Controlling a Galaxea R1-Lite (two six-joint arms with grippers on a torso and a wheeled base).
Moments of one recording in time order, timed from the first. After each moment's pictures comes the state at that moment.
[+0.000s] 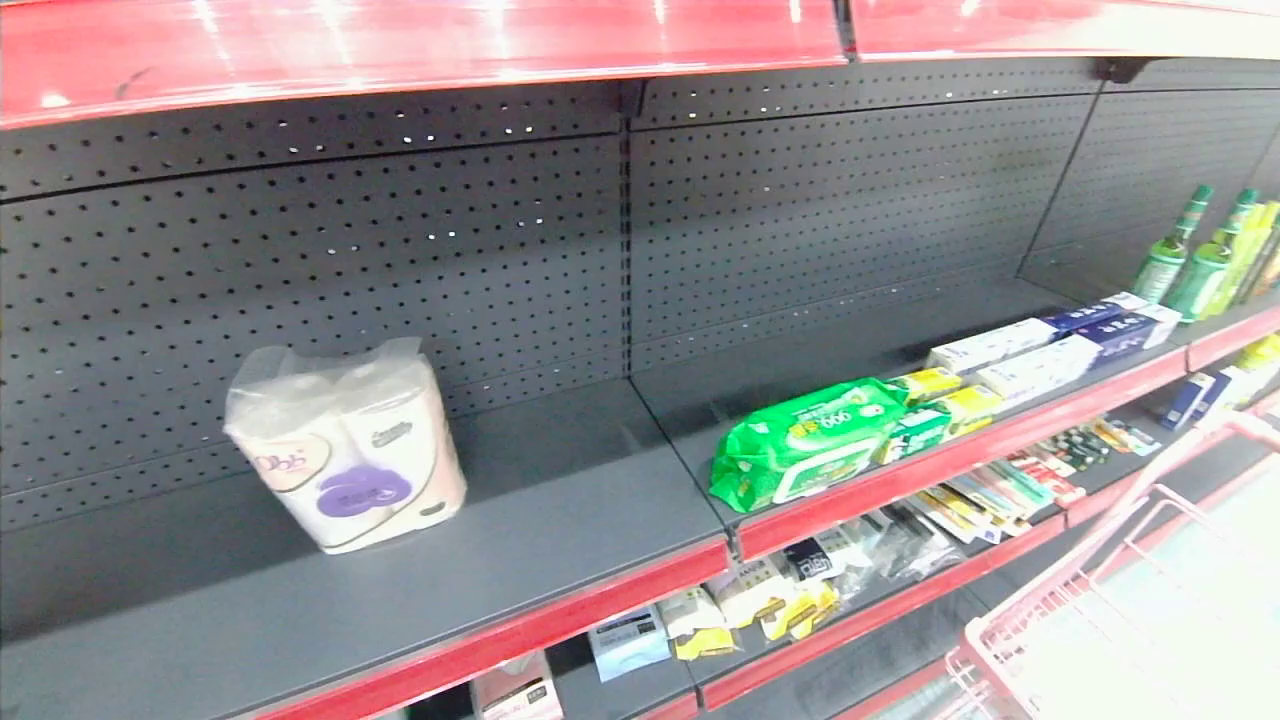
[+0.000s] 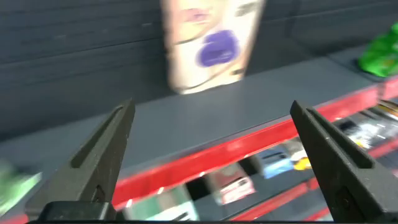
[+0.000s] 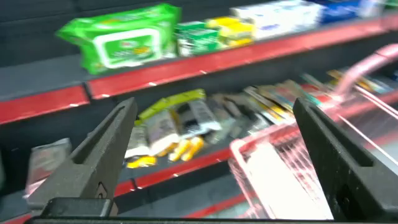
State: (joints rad) left arm 0.00 0.00 0.00 0.00 -0.05 0.00; right arm 0.00 0.00 0.00 0.00 0.00 0.00
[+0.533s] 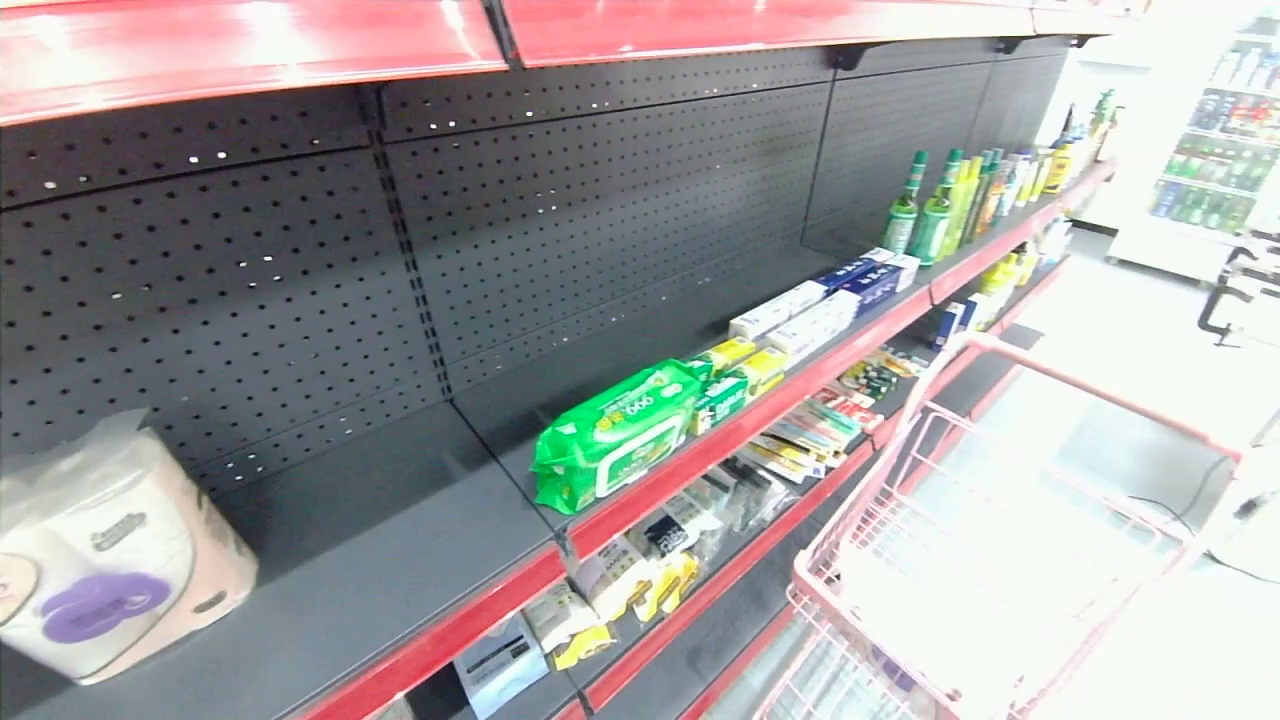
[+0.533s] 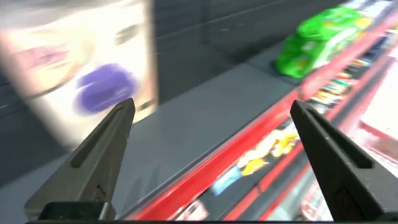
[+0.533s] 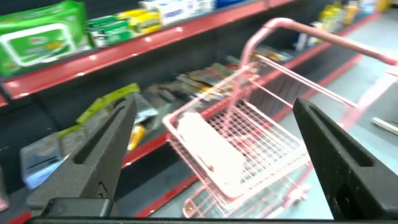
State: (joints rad) left arm 0.00 0.00 0.00 0.00 -0.05 0.00; right arm 0.00 0.00 0.00 0.00 0.00 0.00
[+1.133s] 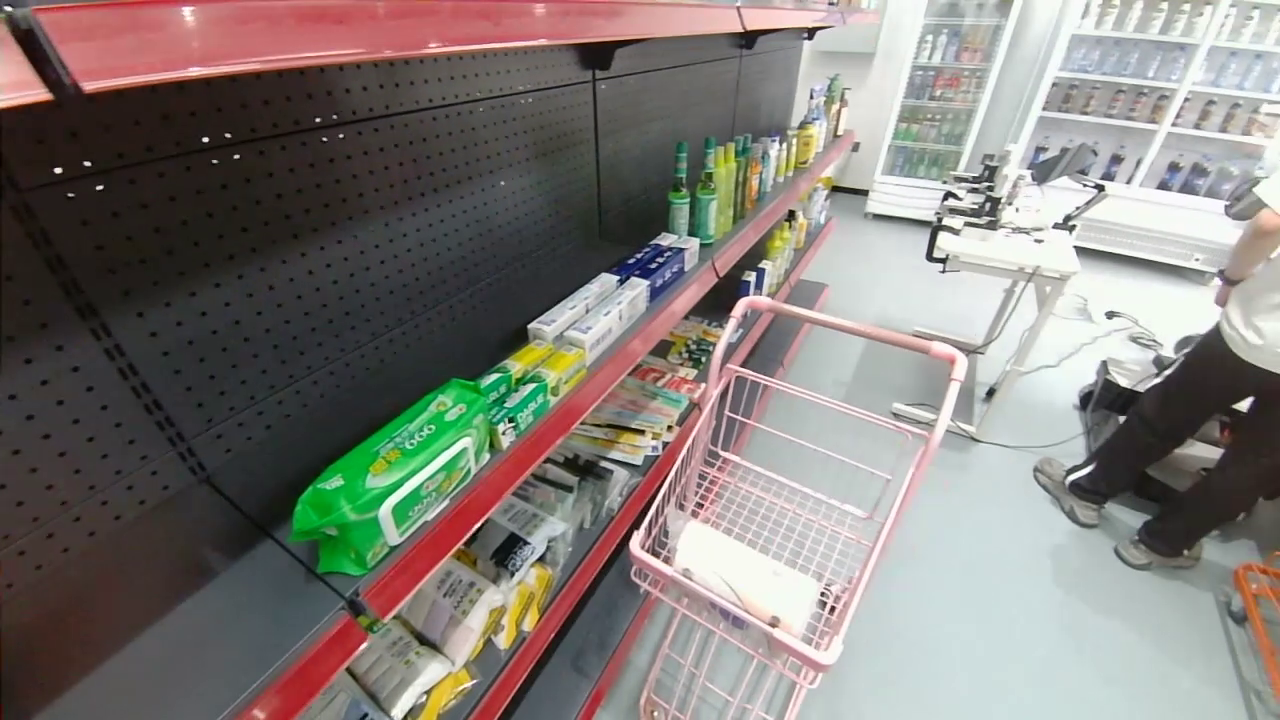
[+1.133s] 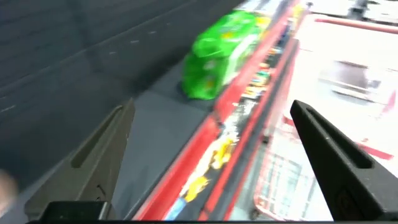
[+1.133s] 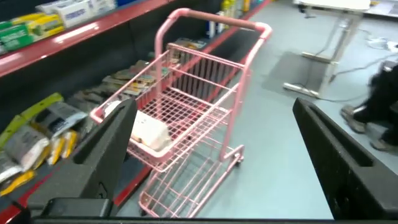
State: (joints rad) left arm 0.00 0.00 0.00 0.00 -0.05 0.00; right arm 0.00 0.00 0.00 0.00 0.00 0.01
